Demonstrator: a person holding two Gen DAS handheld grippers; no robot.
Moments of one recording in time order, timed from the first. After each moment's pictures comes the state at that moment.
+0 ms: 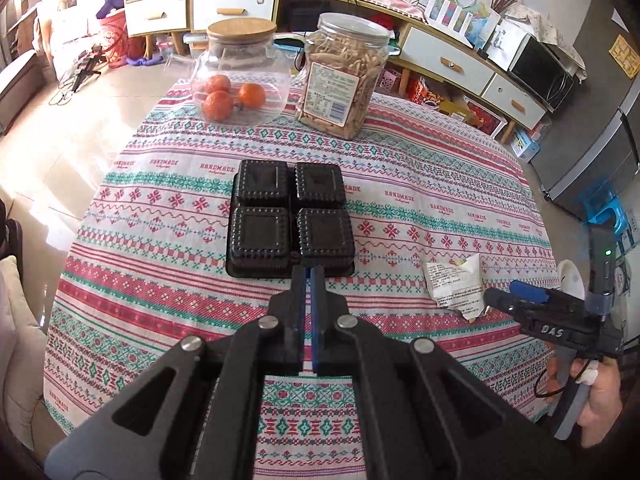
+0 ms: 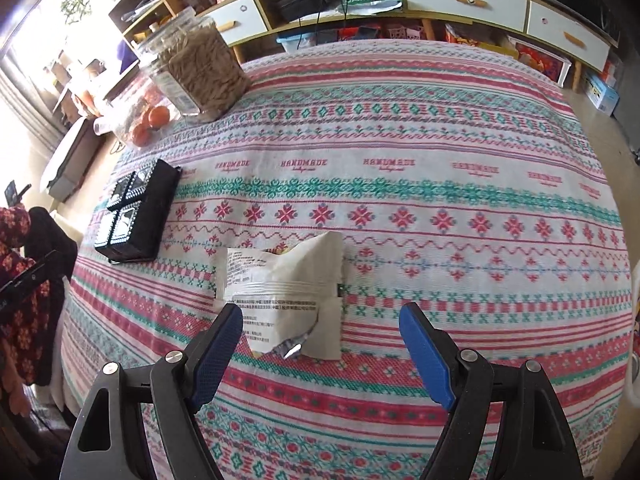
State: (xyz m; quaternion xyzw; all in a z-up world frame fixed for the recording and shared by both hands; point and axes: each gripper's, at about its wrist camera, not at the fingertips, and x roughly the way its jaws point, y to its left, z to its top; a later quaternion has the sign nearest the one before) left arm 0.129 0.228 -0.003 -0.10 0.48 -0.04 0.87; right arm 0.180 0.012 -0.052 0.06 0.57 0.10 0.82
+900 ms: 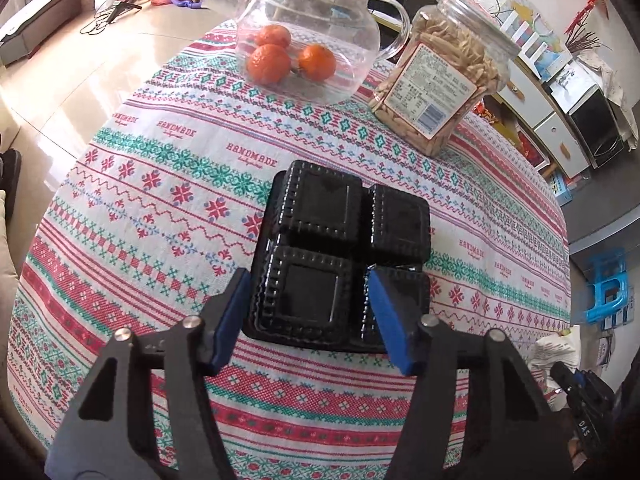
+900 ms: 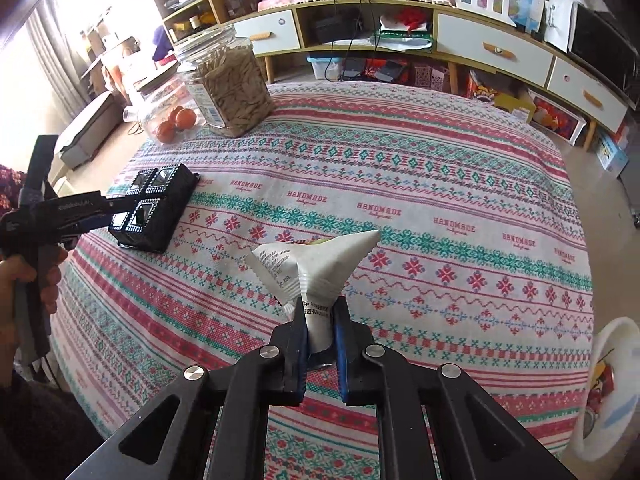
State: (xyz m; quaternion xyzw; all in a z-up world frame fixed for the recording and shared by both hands) left arm 0.201 0.258 -0.057 -0.18 0.53 0.03 0.83; right arm 0.169 -0.009 -0.012 -0.01 0.52 0.14 0.84
